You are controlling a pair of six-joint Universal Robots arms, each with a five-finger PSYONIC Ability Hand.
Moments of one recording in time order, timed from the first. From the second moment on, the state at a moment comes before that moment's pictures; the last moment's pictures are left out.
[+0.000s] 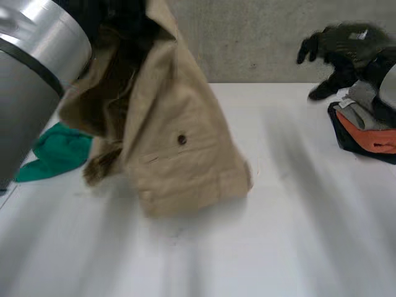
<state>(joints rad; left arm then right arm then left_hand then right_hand) 4.09 -1.67 -1.13 3.12 -1.55 3.50 1.77 -1.37 1.15 0.33 1.22 2.90 1.14 1.19 1.19 1.19 1.00 0.59 0.58 0.59 0.60 0.41</state>
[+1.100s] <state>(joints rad) 4.18 -1.91 -1.31 3.08 -1.48 3.52 2.01 -0.91 0.87 0.15 1.38 2.75 1.14 1.19 1.19 1.19 1.00 1.14 1.18 1.18 1.19 1.02</state>
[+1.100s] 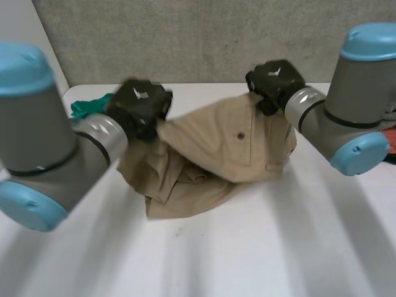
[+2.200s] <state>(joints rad) 4.25 -2.15 -1.30 2.99 -1.53 3.15 1.97 -0.99 1.59 -0.27 1.34 2.60 0.49 0.48 0.48 0.48 0.31 0.51 0.51 0.51 0.51 0.34</state>
